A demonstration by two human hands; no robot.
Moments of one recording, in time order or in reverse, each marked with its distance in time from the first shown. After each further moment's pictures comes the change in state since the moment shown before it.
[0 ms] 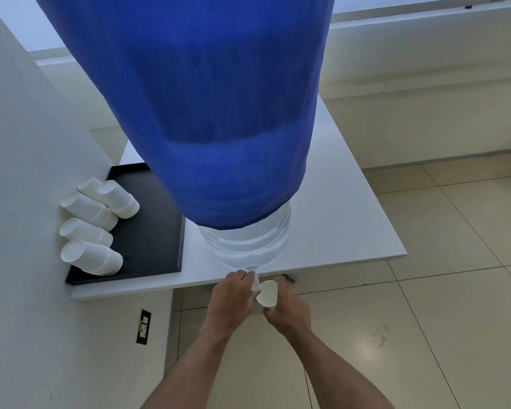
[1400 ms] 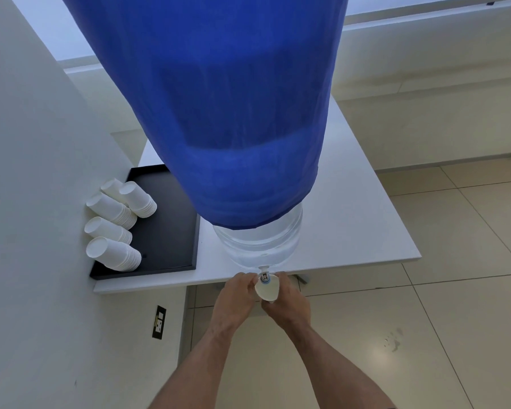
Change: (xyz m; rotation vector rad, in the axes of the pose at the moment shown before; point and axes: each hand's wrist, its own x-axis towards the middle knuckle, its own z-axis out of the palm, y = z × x) left_hand -0.002 -0.007 -0.011 -0.433 -0.114 -0.310; right_hand -0.005 -0.038 -0.011 0.150 0.044 -0.023
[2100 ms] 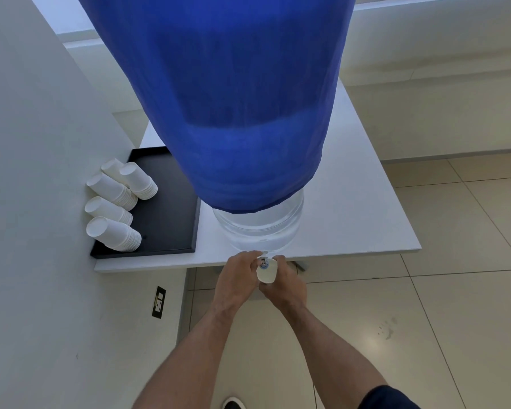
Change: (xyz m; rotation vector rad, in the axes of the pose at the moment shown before) left_hand 0.002 0.017 -0.002 -0.011 0.124 0.079; right_hand 0.008 -0.003 0.000 -0.007 -0.002 0.014
